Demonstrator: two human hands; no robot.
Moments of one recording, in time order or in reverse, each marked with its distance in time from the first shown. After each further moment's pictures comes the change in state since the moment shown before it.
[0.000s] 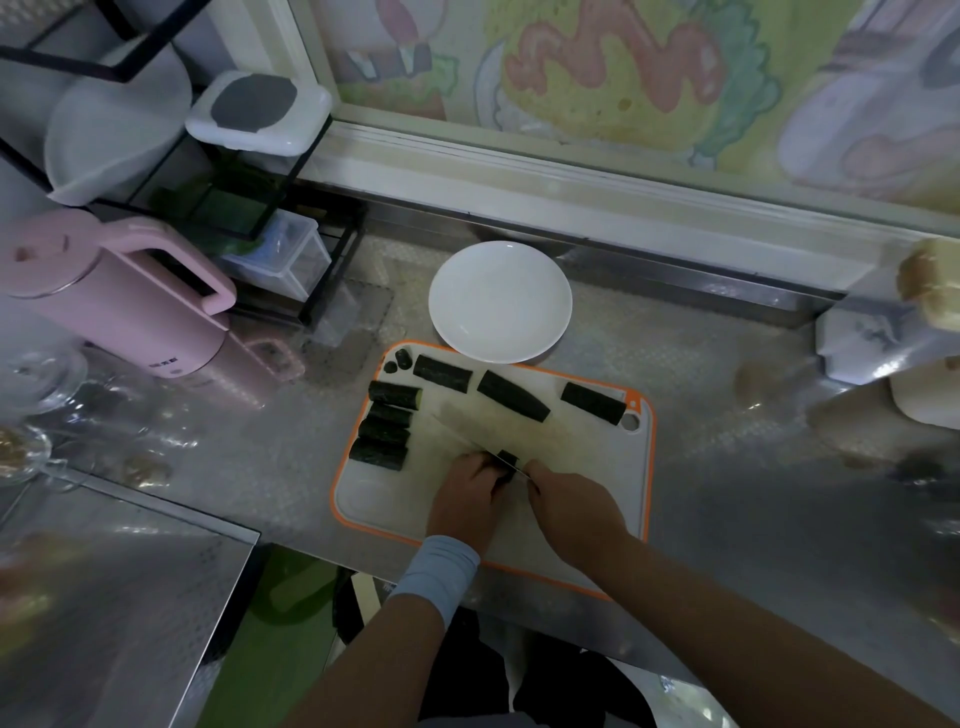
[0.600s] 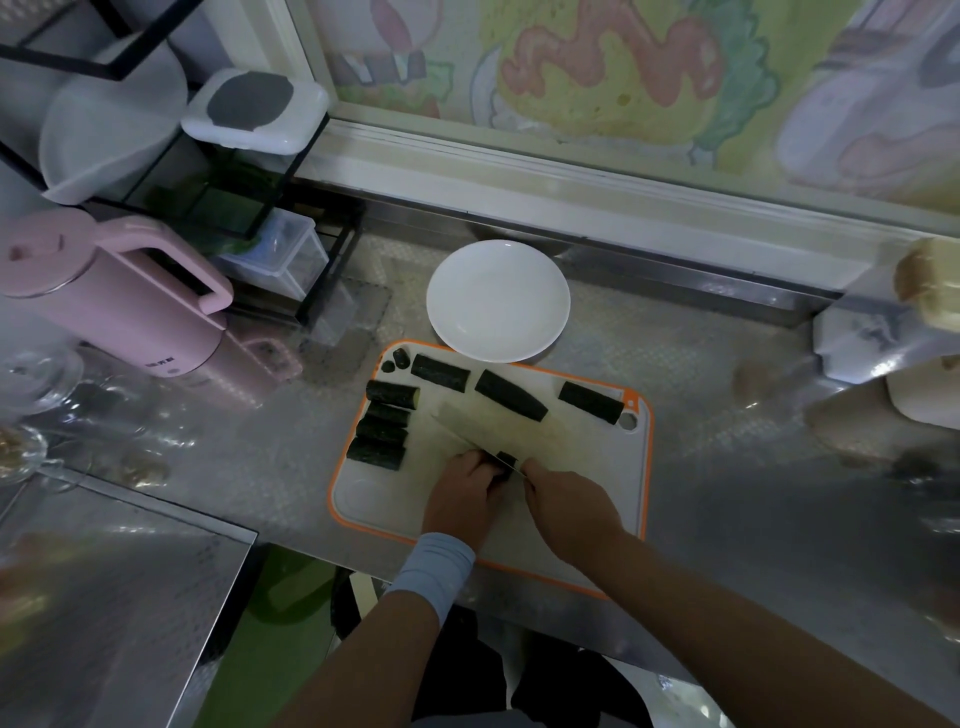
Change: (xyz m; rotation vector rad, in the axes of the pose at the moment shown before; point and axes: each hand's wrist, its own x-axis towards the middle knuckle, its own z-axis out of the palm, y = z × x) left_hand 0.002 -0.001 -0.003 0.018 -0.038 0.002; right_hand 0.002 0.001 0.002 0.003 -0.030 0.004
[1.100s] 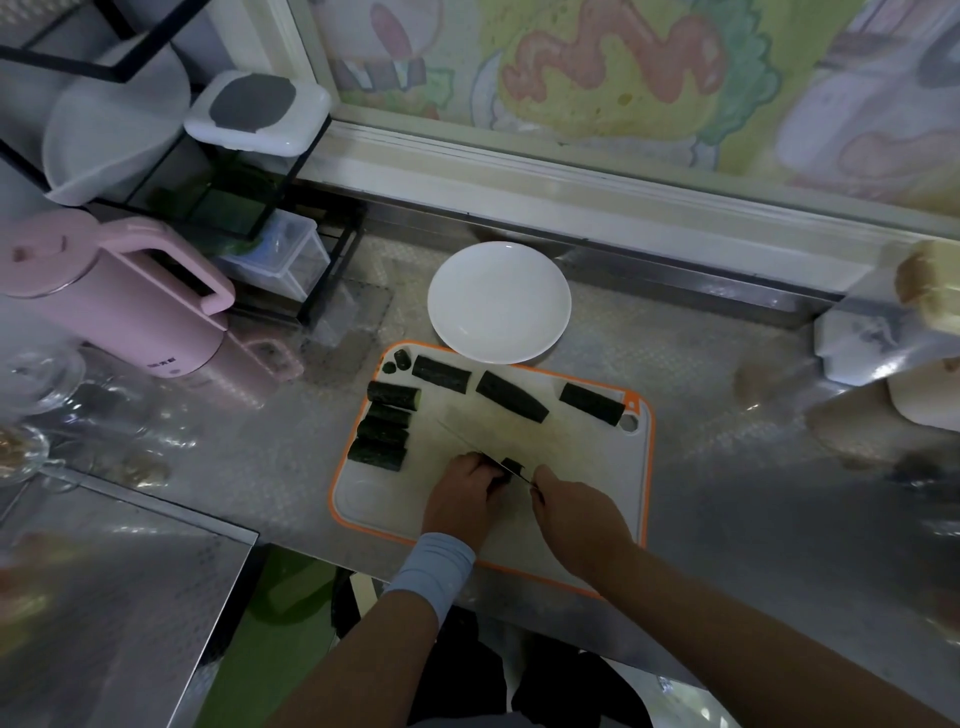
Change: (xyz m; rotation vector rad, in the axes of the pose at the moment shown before) left_hand 0.000 -0.001 0.000 -0.025 0.004 -0.015; right_hand -0.012 0.000 -0.003 -0.023 -0.003 0.045
